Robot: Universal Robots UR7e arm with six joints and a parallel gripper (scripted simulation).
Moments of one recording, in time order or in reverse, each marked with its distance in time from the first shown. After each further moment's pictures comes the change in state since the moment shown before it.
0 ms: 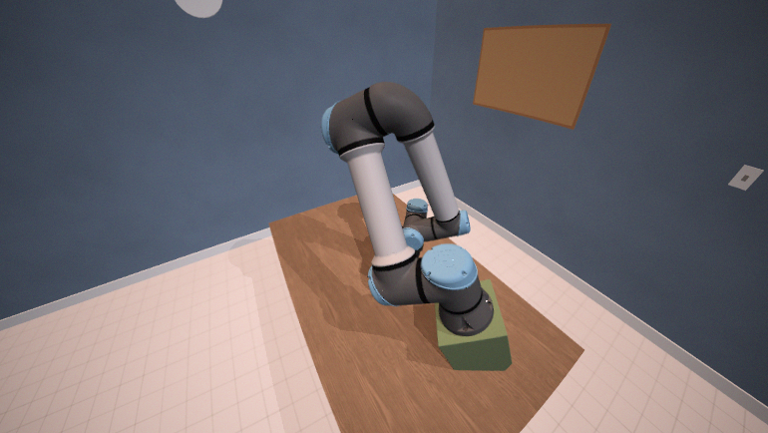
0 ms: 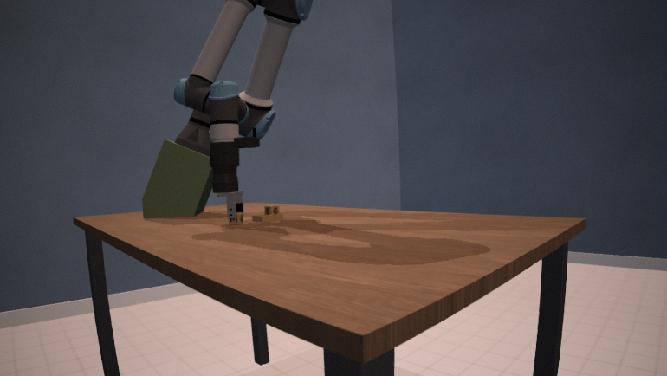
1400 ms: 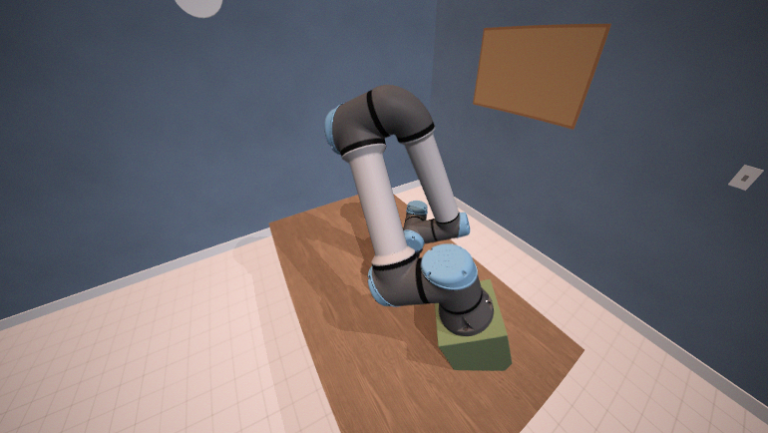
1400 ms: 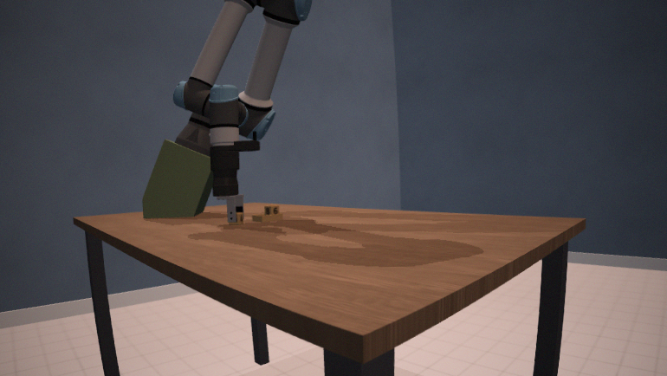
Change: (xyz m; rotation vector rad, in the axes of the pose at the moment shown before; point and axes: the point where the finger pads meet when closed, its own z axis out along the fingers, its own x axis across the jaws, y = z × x) arm 0.000 0.000 0.009 0.000 0.001 0.000
